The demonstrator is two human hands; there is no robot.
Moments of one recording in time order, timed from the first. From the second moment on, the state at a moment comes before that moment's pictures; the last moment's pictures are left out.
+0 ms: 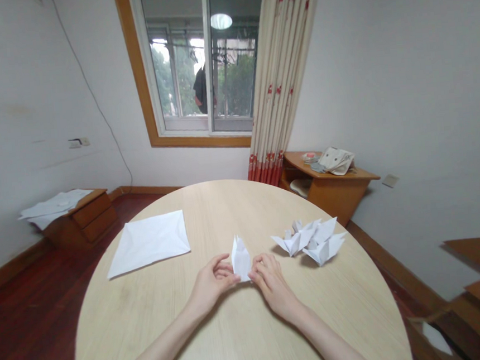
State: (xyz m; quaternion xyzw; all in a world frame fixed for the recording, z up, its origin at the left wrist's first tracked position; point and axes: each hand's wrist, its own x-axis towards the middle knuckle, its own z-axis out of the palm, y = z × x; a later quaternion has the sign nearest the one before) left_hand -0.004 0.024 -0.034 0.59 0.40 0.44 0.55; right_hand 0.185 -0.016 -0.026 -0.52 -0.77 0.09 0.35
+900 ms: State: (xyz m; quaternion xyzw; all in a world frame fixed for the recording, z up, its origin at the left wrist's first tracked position) left_hand 0.001 0.003 -0.015 0.56 0.43 0.44 0.56; right_hand 0.175 -0.028 -0.019 -0.48 -0.72 0.08 0.49
